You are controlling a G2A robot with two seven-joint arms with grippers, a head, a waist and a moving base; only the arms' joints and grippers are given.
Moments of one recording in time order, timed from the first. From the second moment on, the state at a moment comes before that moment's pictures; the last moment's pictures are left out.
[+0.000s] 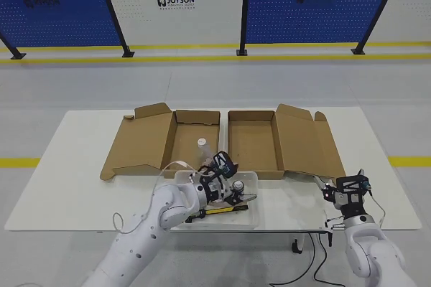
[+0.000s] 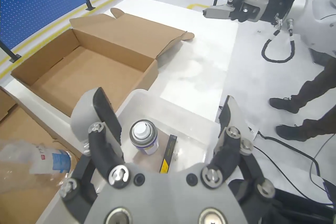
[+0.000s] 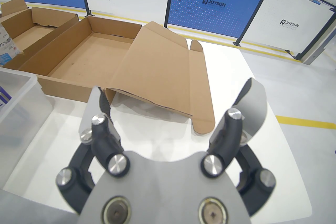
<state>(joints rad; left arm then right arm) 1.12 -1.27 -0.97 -1.51 1.09 -0.56 -0.33 -1.73 -1.15 1.60 -1.80 -1.33 0.00 0.00</state>
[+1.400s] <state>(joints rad) 1.04 -1.31 -0.87 -1.23 1.12 -0.51 -0.26 -1.73 -1.15 1.60 -1.80 -1.33 0.00 0.00</state>
